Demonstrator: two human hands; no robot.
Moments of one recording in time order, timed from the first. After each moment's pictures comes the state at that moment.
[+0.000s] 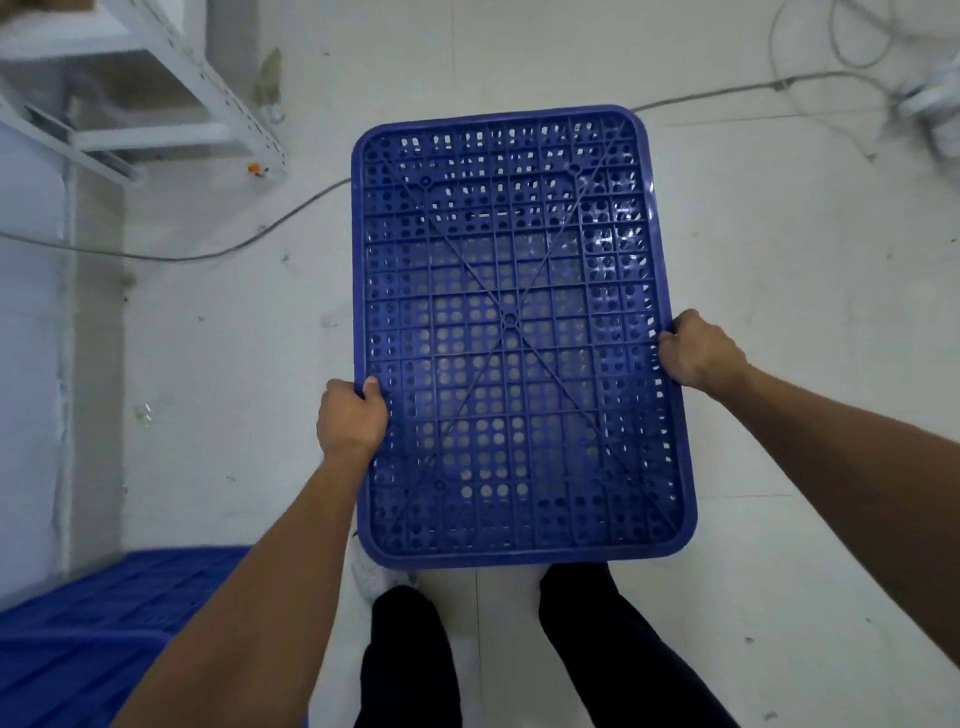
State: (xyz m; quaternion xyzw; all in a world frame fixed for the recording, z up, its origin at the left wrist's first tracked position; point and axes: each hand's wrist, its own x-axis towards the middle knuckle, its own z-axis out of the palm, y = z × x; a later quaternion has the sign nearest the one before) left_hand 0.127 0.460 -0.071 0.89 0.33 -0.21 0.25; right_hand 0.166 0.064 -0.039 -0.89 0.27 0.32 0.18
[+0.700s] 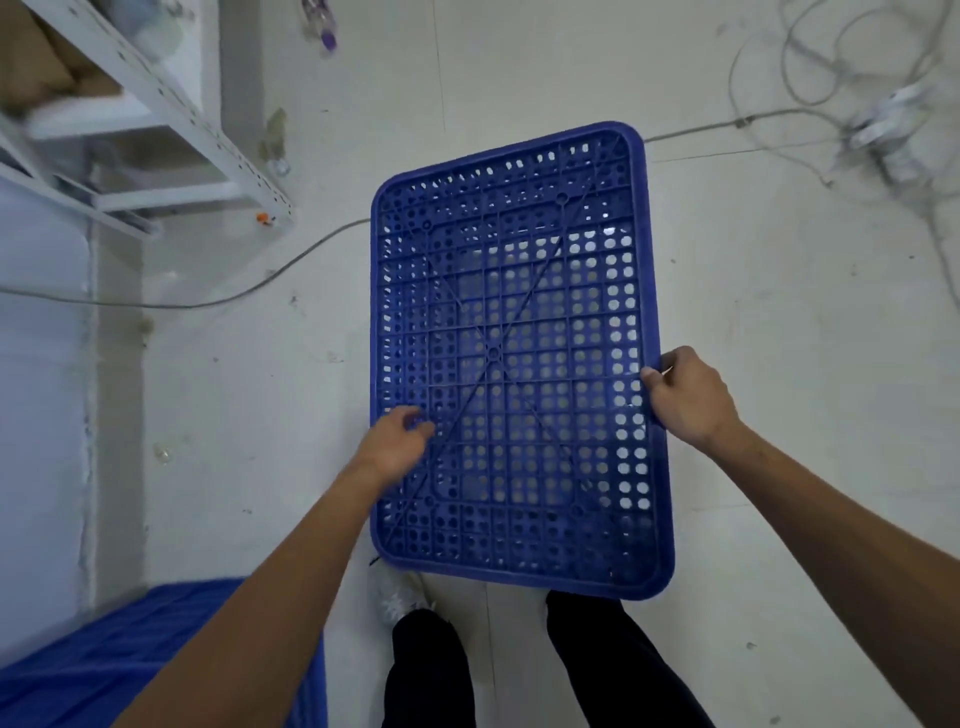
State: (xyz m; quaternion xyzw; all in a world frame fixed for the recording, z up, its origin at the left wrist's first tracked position) left_hand 0.144 0.433 0.001 0.82 0.21 -0.41 0.33; right_hand 0.136 0.080 0.020 -0.90 0.26 0.22 0.27
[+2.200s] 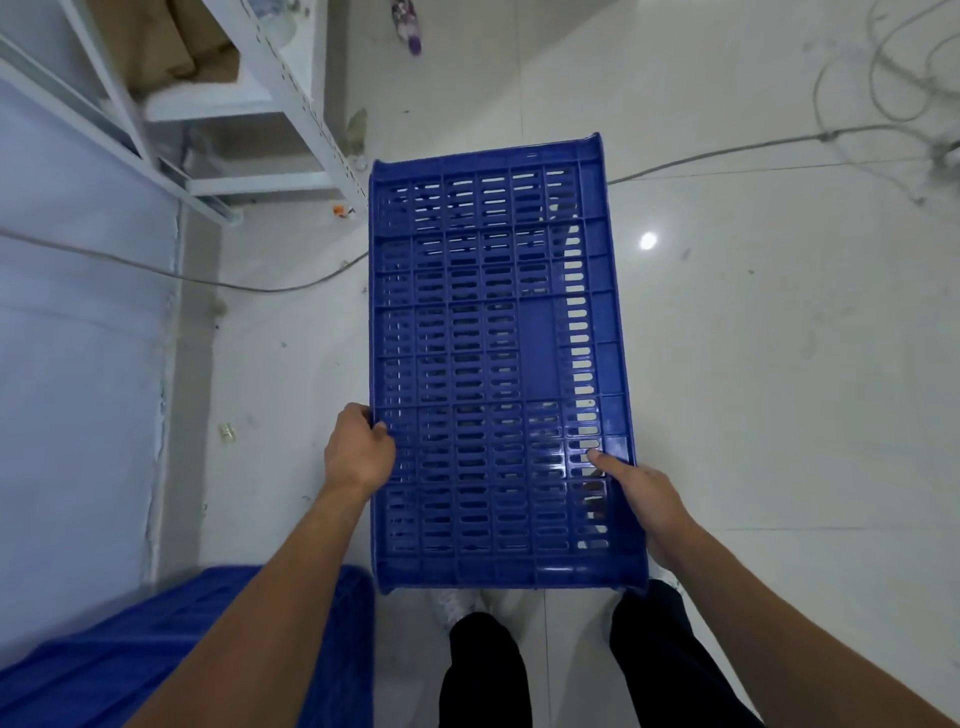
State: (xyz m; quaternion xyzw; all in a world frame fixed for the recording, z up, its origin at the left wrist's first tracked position) left_hand 0.119 0.583 0.005 0.88 0.28 -0.23 0.30; right_hand 0.048 0.266 -0.002 -0.58 0.45 0.32 0.60
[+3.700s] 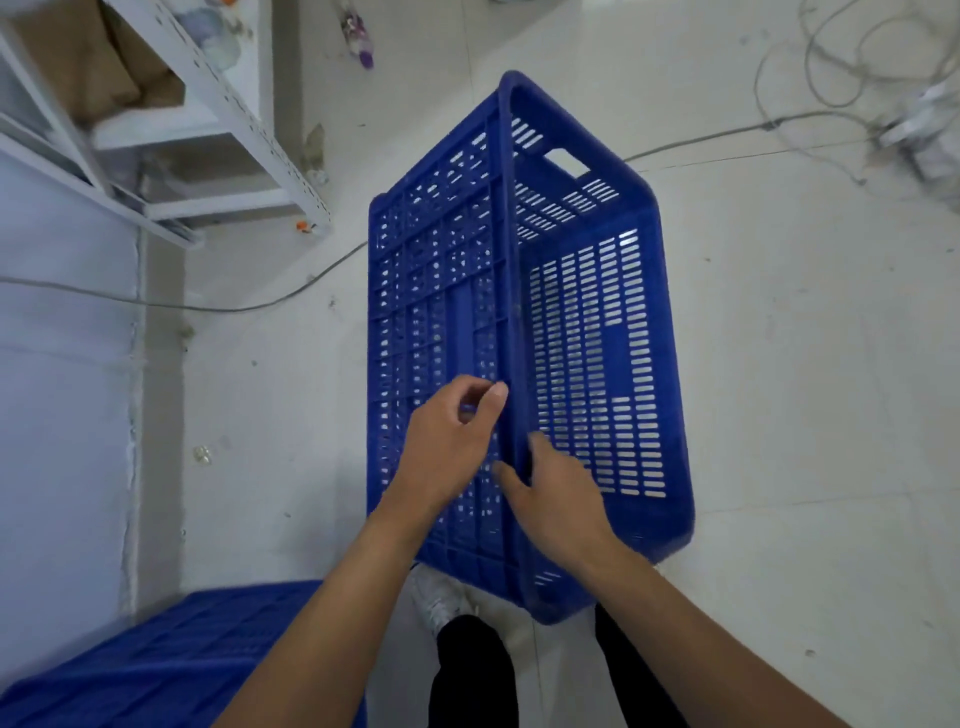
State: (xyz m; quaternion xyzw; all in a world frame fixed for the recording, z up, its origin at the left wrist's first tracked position) left_hand 0.118 0.446 0.087 0.85 0.08 -0.25 0.46; right_hand 0.054 0.317 0.069 -0.89 0.15 0.26 0.35
